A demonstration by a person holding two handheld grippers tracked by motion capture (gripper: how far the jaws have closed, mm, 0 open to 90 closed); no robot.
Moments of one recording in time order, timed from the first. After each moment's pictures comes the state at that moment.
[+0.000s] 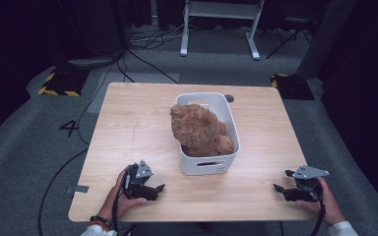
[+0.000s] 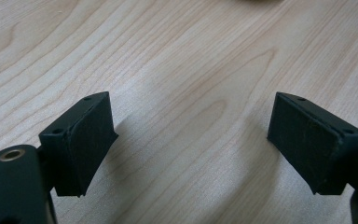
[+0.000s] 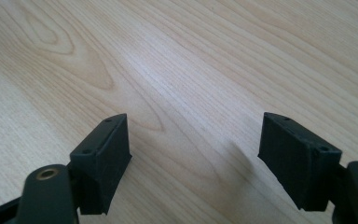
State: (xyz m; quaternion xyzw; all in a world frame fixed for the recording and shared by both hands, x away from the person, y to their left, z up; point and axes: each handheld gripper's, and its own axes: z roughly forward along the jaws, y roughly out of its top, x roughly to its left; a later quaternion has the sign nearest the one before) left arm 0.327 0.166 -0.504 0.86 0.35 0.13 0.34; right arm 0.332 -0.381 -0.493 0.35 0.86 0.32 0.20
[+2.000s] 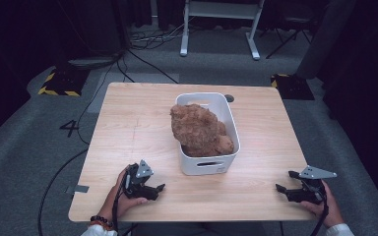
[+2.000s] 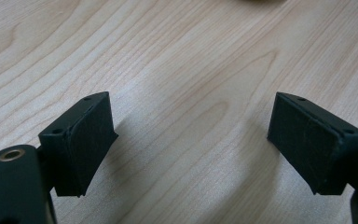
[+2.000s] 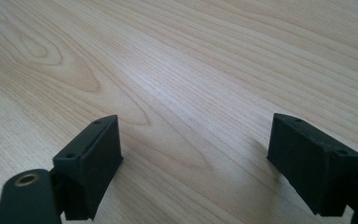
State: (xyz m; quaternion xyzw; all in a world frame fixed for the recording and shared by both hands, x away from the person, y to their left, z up) left arm 0.328 0.165 -0.504 0.86 0.35 0.13 0.34; right arm 0.332 -0.399 -0.505 0.39 0.83 0.36 0.18
